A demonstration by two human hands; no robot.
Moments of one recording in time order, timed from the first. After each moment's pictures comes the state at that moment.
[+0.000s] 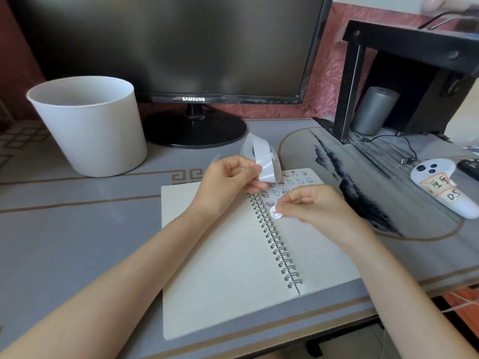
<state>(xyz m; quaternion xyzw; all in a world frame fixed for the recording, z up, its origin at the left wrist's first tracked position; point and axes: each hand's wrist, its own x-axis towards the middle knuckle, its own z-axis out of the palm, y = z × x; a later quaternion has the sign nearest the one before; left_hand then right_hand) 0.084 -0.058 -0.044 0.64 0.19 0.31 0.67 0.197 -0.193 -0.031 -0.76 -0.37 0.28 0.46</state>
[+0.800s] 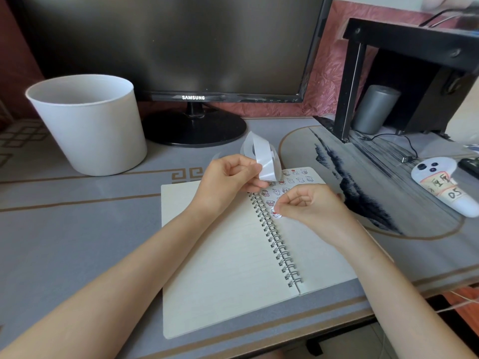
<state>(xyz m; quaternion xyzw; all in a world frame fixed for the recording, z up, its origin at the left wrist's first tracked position) 0.086 -0.057 -0.045 0.65 0.19 0.31 0.67 0.196 -0.190 -0.040 -0.77 -0.39 0.24 0.45</state>
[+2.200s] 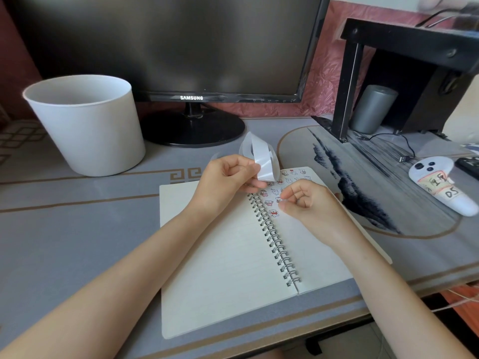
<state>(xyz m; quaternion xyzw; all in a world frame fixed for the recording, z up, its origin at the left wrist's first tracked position) 0.085 -0.057 -0.046 0.65 0.20 0.31 0.66 0.207 -0.187 -0.055 -0.77 -0.41 0.19 0.45</state>
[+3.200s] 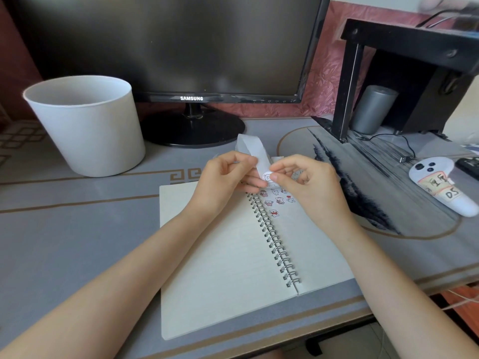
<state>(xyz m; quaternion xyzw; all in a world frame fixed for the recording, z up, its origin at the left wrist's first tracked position) 0.086 -0.057 -0.045 0.62 0.17 0.33 0.69 0.201 -0.172 -0.028 -0.71 -0.50 0.05 0.49</state>
